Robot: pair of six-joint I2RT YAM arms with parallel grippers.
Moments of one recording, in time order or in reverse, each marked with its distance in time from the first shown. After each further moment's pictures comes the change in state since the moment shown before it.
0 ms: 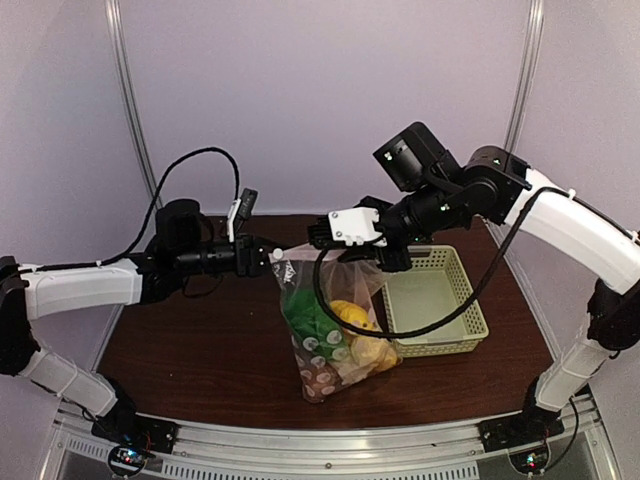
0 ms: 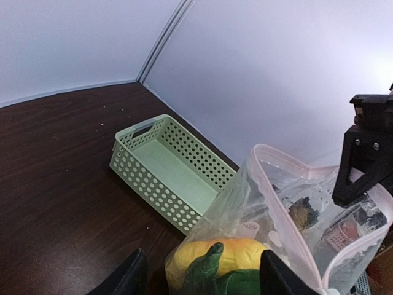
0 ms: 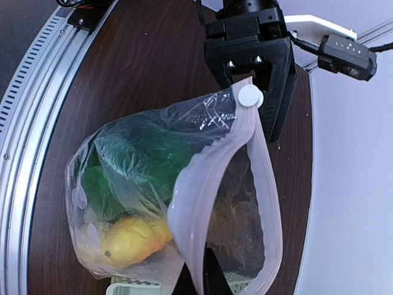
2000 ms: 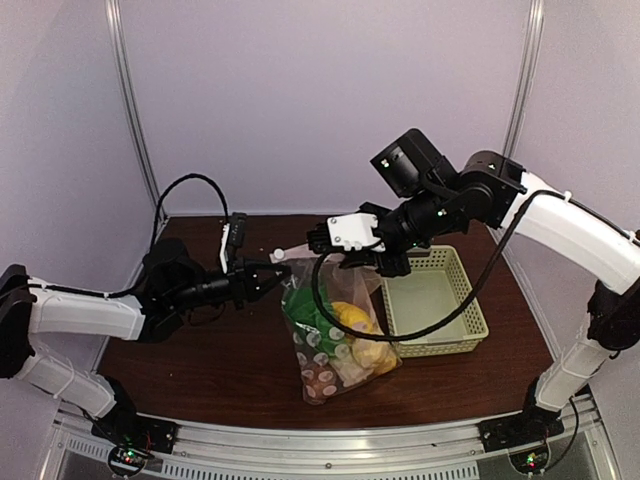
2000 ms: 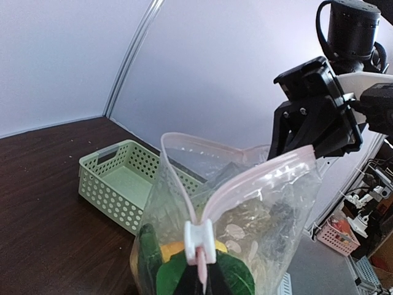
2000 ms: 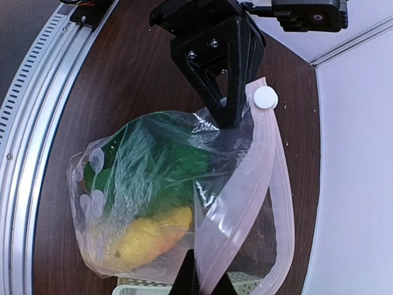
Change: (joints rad) left arm -0.101 -0.047 -0.285 0.505 -0.048 -0.040; right arm 0.005 0.000 -0.031 0.009 -0.007 0.018
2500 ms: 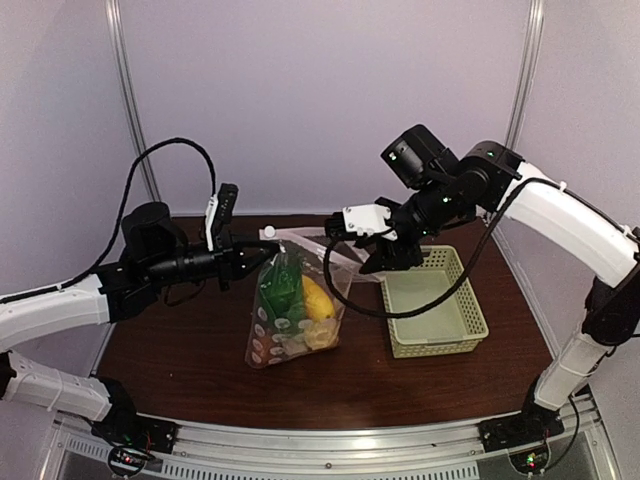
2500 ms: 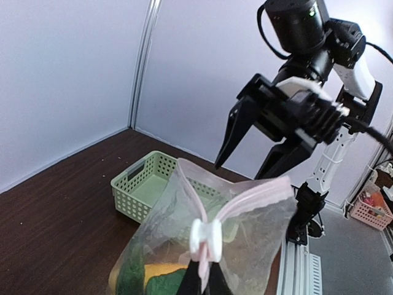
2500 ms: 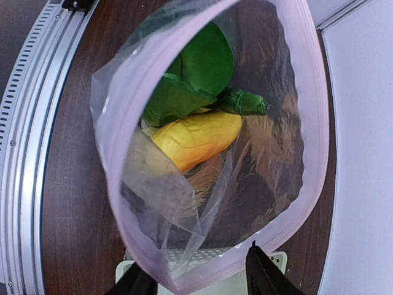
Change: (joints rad) left arm -0.001 -0.230 0.196 -0.541 -0.071 0.283; right arm -0.105 0.029 0.018 -0.100 -0.015 0.010
